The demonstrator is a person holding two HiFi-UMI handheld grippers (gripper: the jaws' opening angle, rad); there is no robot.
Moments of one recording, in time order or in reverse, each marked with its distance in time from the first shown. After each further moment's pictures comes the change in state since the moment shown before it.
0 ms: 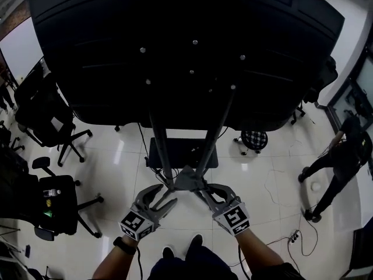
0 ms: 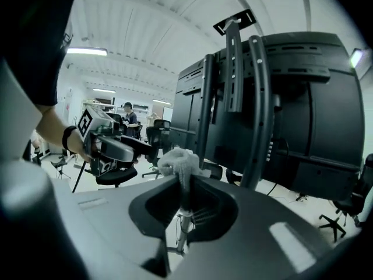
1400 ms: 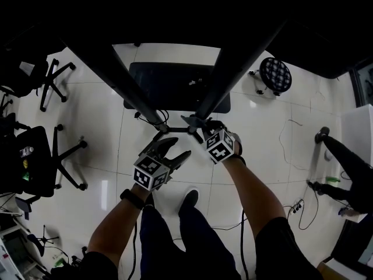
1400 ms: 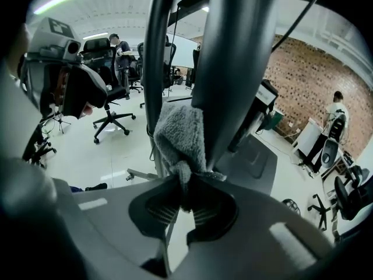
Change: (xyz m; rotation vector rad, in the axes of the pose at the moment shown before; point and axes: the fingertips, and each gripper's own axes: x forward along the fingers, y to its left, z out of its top) left arm 0.186 0.061 -0.329 -0.296 0.358 -0.022; right arm 0.205 -0.118 -0.418 -0.084 0.610 0.077
